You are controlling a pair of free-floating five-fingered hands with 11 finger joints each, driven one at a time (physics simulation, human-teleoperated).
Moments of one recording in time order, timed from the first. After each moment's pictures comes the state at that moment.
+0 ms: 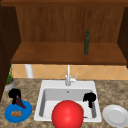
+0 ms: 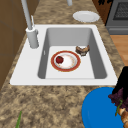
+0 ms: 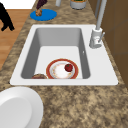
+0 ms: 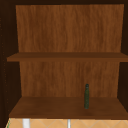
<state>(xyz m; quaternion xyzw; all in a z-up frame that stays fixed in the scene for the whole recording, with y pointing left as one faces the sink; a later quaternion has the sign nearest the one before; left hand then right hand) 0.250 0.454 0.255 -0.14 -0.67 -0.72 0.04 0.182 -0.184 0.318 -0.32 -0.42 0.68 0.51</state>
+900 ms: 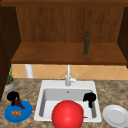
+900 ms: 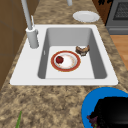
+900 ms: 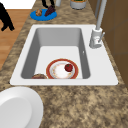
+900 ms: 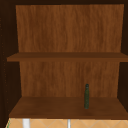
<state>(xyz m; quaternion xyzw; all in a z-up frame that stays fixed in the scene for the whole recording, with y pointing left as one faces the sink) 0.302 0.504 0.159 -0.12 -0.70 -0.70 0.01 0.182 -0.184 0.318 -0.32 -0.42 0.68 0.51</state>
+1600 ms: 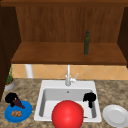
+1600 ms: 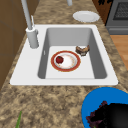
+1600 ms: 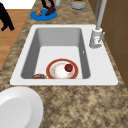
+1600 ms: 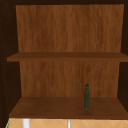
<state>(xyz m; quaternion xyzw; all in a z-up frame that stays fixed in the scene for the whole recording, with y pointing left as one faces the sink) 0.289 0.520 0.141 -0.06 -0.73 -0.68 -0.04 0.182 -0.184 0.318 -0.32 -0.42 0.68 0.51</state>
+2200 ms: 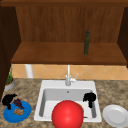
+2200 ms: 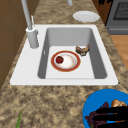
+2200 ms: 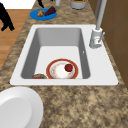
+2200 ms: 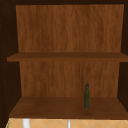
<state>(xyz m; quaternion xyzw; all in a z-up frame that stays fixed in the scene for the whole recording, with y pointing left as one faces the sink) 0.250 0.527 0.152 -0.03 -0.70 -0.71 -0.06 0.182 -0.184 0.318 -0.32 -0.42 0.68 0.51</state>
